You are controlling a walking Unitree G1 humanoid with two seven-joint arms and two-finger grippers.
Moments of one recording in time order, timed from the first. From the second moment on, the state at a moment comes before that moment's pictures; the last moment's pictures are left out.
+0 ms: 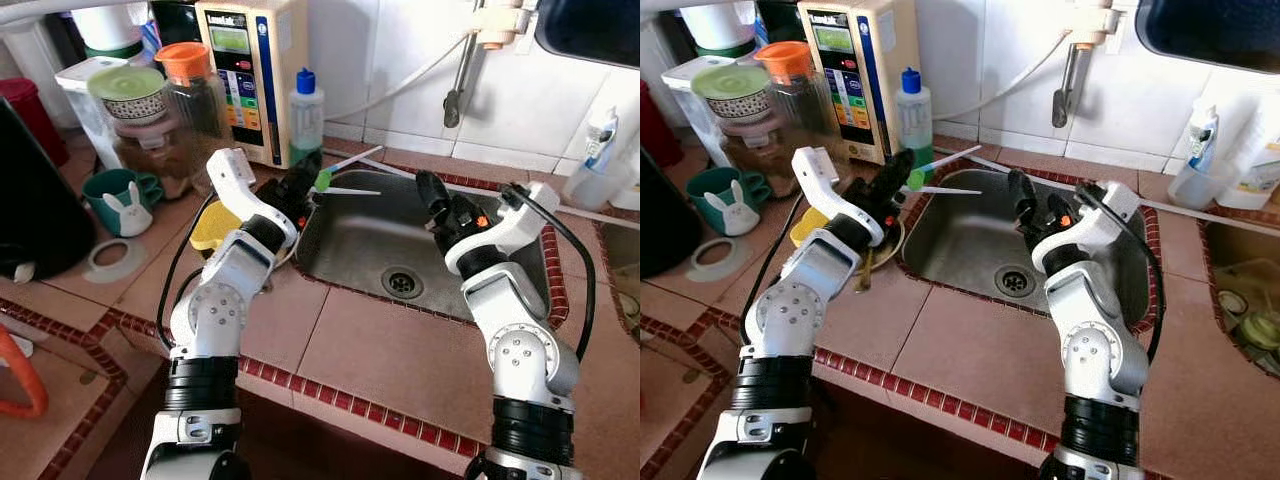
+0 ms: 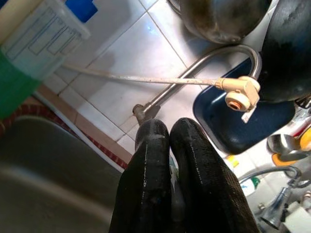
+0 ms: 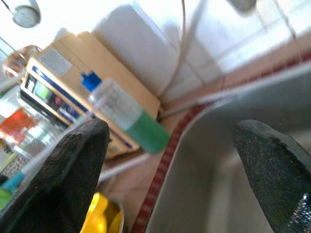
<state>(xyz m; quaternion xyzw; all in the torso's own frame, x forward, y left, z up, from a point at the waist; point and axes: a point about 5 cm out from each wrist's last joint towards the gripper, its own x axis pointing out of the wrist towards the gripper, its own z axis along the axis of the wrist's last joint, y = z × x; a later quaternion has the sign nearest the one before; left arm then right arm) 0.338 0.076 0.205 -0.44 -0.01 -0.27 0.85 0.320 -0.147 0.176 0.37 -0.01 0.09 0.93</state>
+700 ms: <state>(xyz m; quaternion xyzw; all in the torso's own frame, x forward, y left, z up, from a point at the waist) 0.345 0.080 0.192 -0.49 0.01 -0.23 0.84 0.321 -0.117 0.174 0.48 0.04 0.14 0.87</state>
